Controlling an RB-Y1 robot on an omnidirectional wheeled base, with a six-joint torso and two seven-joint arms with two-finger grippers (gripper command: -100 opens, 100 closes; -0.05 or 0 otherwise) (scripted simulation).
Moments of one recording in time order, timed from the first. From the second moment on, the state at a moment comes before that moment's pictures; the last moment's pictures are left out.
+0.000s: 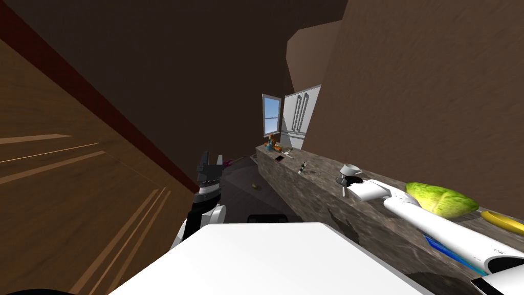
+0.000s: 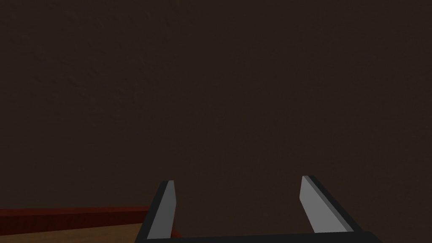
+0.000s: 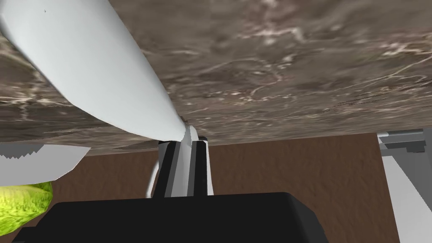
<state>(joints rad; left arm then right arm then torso) 0.55 -0.02 -0.04 -2.37 -0.09 -0.48 0.12 -0.02 -1.07 0.27 -1.08 -0.44 0.55 0.45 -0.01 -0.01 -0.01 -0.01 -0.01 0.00</state>
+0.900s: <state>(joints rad) 0.55 -0.02 -0.04 -2.37 -0.09 -0.48 0.12 0.24 -1.12 0.17 -1.26 -0.41 0.45 0.41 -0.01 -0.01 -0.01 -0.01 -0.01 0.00</state>
